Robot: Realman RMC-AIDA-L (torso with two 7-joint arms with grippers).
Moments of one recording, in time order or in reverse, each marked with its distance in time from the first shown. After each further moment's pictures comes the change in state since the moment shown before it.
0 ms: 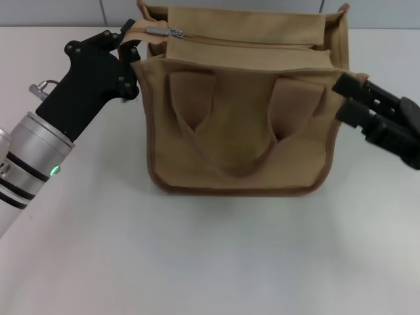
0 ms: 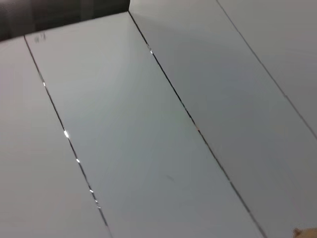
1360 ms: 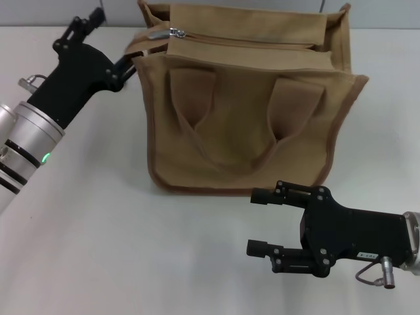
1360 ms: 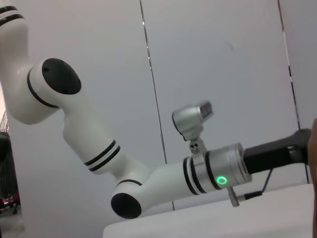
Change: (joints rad) left arm -0.012 -0.001 0.002 0.061 -0.048 -0.155 -0.004; right arm -0.002 0.011 -0.430 0.105 -0.013 0.224 -0.515
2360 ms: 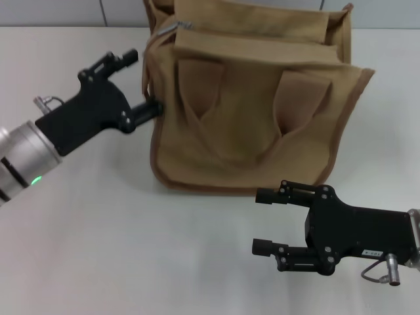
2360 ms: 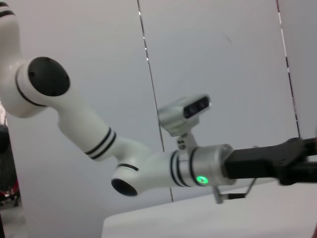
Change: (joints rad) left arm 0.055 0.000 0.184 0.199 0.161 0.044 -0.196; right arm -0.011 -0.001 -0.014 -0.049 -0.001 0.004 0.041
